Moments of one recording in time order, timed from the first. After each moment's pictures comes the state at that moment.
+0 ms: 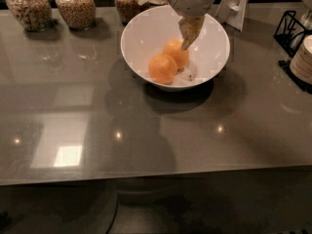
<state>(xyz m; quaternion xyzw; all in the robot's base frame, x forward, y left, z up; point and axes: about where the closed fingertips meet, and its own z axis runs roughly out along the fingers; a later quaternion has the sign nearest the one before) 0.607 -0.044 1.011 -0.89 0.30 -0.22 0.26</state>
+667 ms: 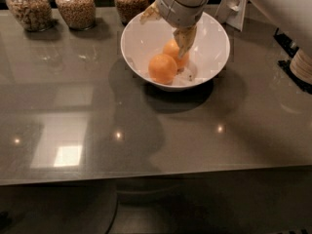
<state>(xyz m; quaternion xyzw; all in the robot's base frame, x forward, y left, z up) 0.632 -0.043 0.967 -0.91 0.31 -0.20 0.19</state>
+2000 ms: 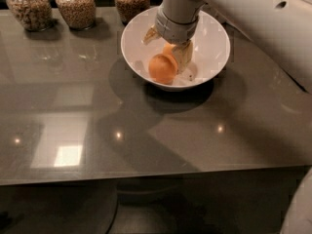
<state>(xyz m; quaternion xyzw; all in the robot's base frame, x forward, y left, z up) 0.651 -0.045 0.904 -0.92 0.34 -0.14 0.14</state>
